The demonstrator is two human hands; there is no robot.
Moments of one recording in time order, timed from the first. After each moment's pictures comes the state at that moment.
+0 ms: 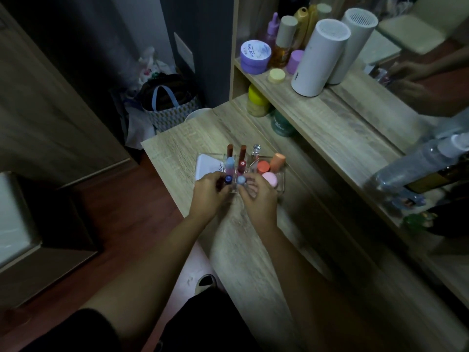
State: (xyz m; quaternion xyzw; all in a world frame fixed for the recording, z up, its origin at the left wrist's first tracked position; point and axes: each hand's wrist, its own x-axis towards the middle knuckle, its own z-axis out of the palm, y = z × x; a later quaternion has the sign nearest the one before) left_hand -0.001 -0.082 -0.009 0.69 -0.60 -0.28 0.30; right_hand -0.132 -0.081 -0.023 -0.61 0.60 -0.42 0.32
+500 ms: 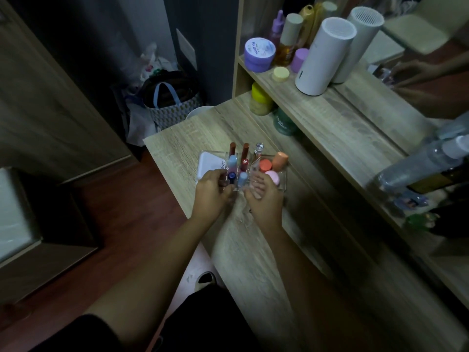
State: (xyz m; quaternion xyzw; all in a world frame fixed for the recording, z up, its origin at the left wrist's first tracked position) left_hand -0.005 -0.078 -0.014 0.68 -0.59 -0.27 0.33; right_hand -0.139 -0.079 -0.025 -0.55 0.64 -0.39 0.37
